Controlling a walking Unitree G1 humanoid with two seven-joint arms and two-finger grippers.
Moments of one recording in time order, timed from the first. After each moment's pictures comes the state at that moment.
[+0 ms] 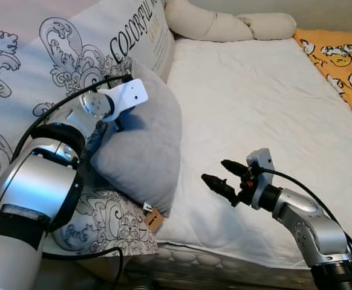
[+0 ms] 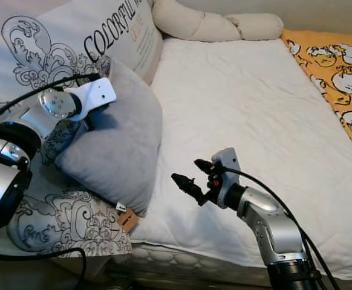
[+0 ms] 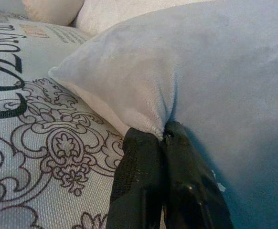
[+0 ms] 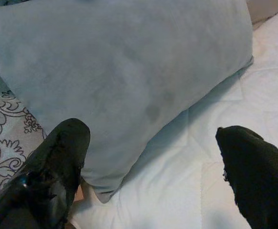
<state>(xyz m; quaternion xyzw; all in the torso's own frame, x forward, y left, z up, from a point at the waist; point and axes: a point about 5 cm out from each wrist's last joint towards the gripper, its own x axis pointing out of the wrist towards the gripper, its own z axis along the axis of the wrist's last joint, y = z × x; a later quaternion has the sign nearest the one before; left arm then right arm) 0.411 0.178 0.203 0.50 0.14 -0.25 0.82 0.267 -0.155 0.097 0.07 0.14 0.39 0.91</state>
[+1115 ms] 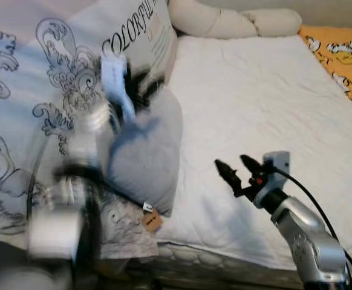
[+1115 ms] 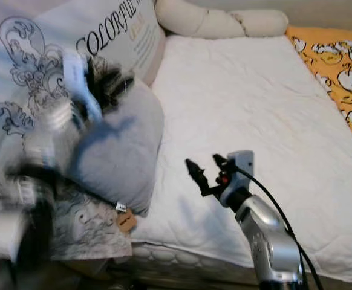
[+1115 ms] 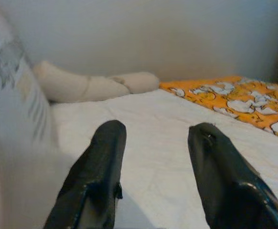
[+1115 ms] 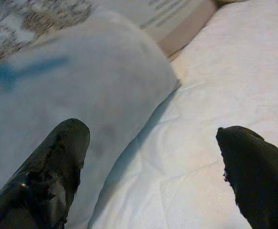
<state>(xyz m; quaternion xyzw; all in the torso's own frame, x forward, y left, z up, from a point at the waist) 0.374 0.143 0.184 -0.03 -0.07 -0.27 0.96 0.257 -0.161 0.099 0.14 0.08 0.21 0.96</state>
